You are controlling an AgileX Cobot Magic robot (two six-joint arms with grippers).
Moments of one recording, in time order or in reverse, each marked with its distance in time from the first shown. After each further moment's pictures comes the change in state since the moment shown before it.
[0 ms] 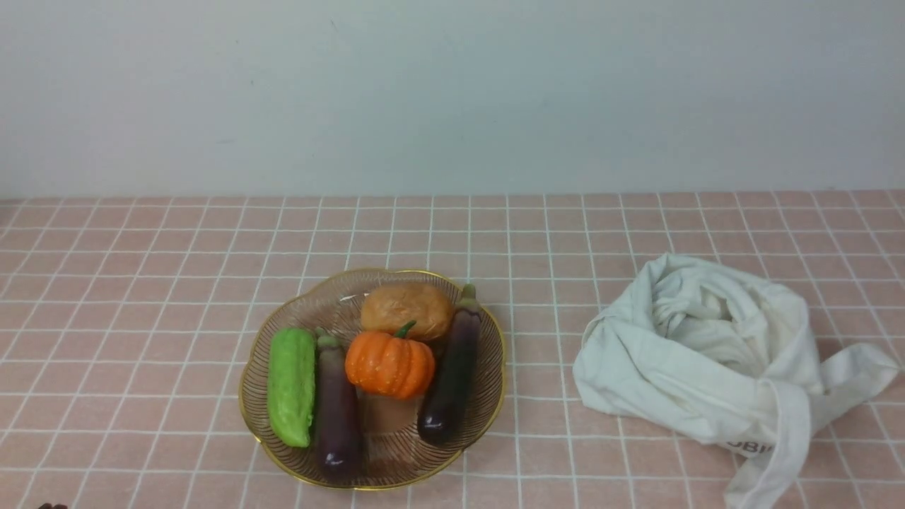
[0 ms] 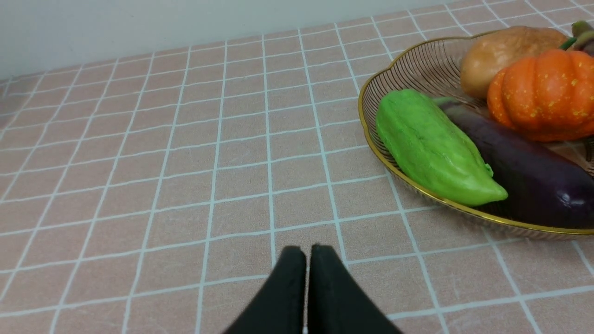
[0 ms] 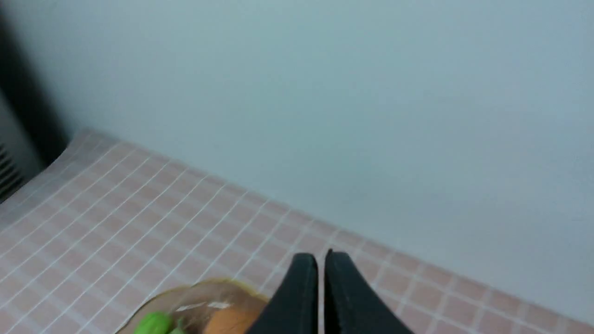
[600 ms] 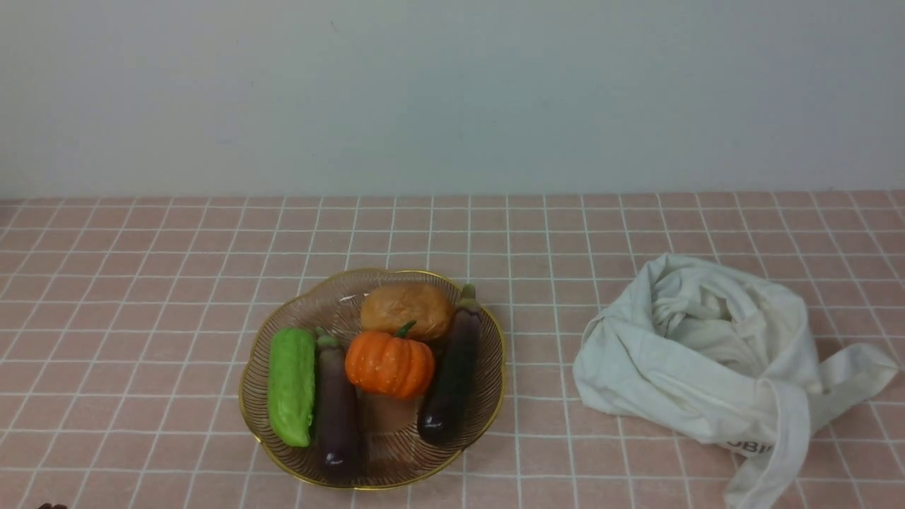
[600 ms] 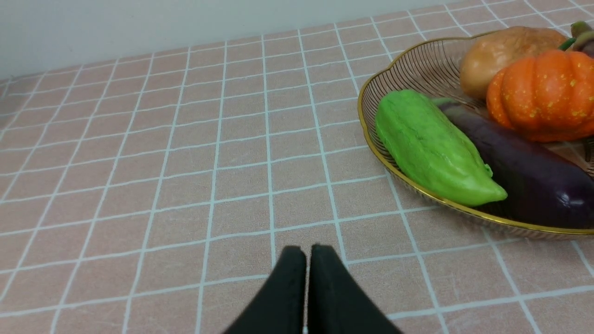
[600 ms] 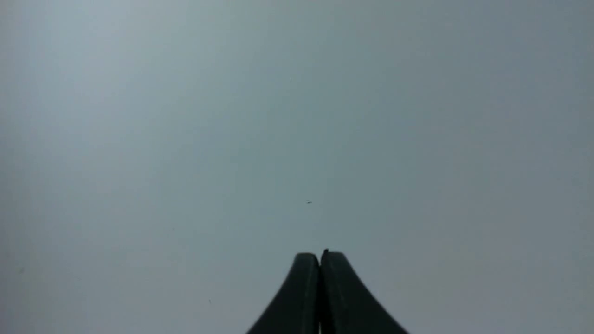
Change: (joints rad) right arm -0.006 -0.875 0.796 -0.680 -0.502 0.669; left arm 0.000 0.000 0.000 0.000 0.000 0.000
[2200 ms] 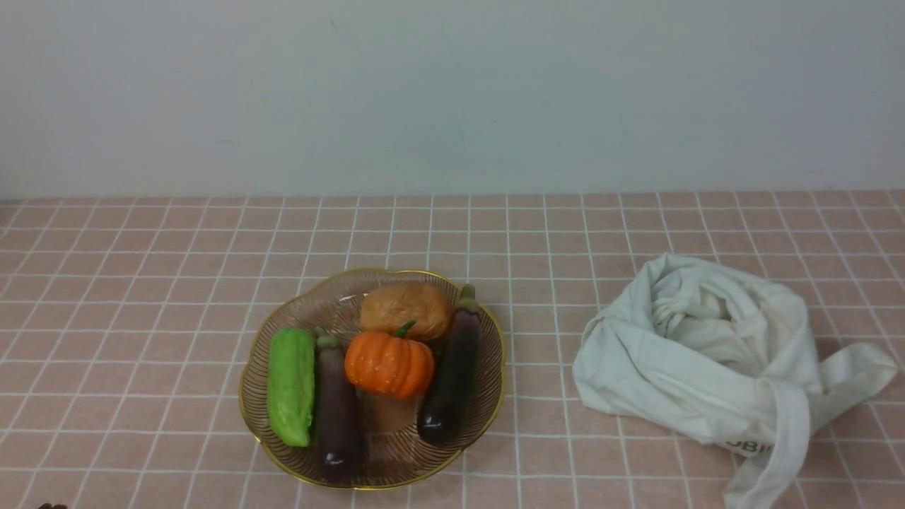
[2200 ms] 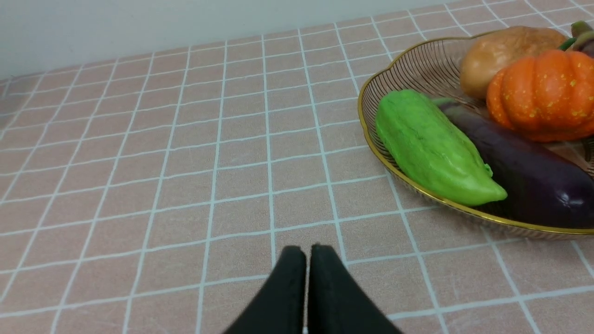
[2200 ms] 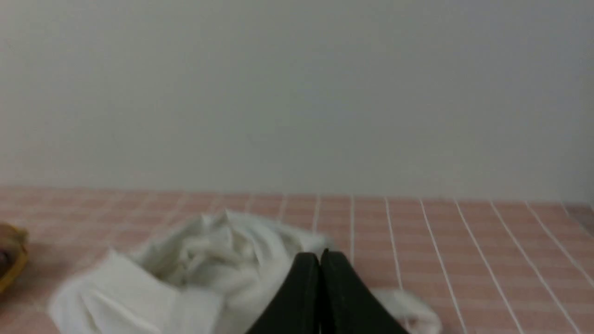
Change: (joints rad) right arm -0.499 -0.177 0.623 0.888 -0.030 -0.935; left arm 0.000 0.000 0.000 0.000 0.000 0.000
